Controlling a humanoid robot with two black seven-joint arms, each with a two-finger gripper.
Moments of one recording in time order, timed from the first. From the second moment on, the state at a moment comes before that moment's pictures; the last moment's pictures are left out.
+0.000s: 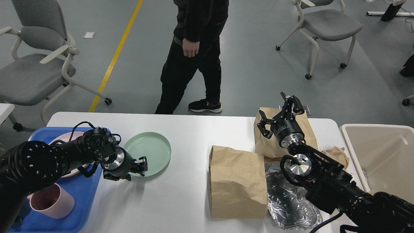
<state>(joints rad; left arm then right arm) -1.12 0.12 0.93 -0.46 0.01 -0.62 0.14 0.69 -0.03 0.62 0.44 0.06 0.26 0.45</state>
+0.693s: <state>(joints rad) -1.14 0.13 0.93 -0.46 0.01 -0.71 0.14 0.69 -0.03 0.62 0.44 0.06 0.26 0.45</state>
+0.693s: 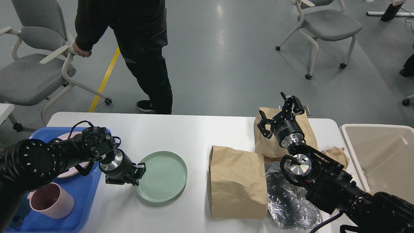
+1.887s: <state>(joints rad) -1.43 0.69 0.81 -0.46 0.01 -0.96 0.14 0.69 -0.03 0.62 0.44 0.06 0.26 0.45</state>
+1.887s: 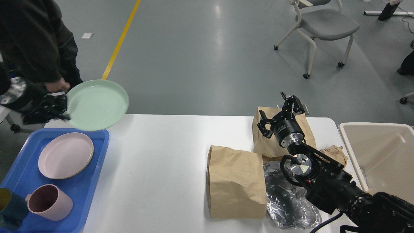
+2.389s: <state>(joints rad) -1.05 0.83 0.59 -0.36 0.02 -0.96 0.14 0.69 -0.03 0.62 0.44 0.06 0.26 0.45</state>
